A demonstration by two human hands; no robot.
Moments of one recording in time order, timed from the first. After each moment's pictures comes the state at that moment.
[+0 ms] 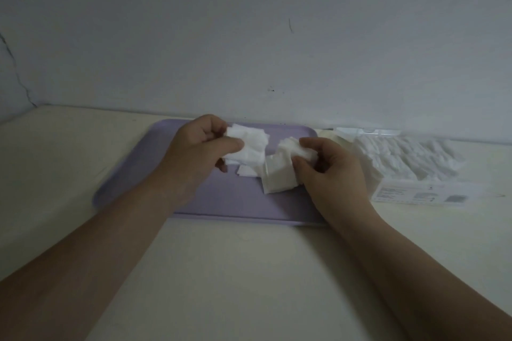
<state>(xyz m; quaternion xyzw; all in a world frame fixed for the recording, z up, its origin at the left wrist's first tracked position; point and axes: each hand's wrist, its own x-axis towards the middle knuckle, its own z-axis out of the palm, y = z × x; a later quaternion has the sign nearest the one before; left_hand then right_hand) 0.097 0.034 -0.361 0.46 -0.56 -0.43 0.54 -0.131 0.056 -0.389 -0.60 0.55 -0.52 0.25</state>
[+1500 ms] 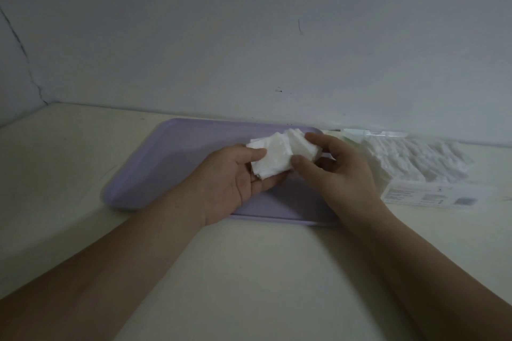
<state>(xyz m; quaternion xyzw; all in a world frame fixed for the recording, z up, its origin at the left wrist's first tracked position) 0.067 0.050 -0.368 0.30 -0.32 -0.77 0.47 -0.129 0.055 -0.387 -0.59 0.47 -0.56 0.34</state>
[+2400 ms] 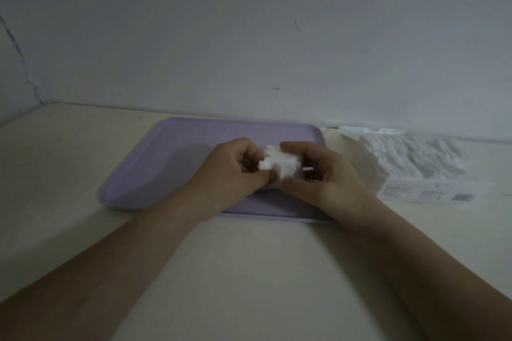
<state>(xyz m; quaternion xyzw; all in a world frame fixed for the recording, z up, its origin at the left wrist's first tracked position) 0.076 0.045 -0.388 0.48 -0.66 -0.37 0.45 -0.130 0.057 -0.387 -0.68 0.46 -0.45 0.36</state>
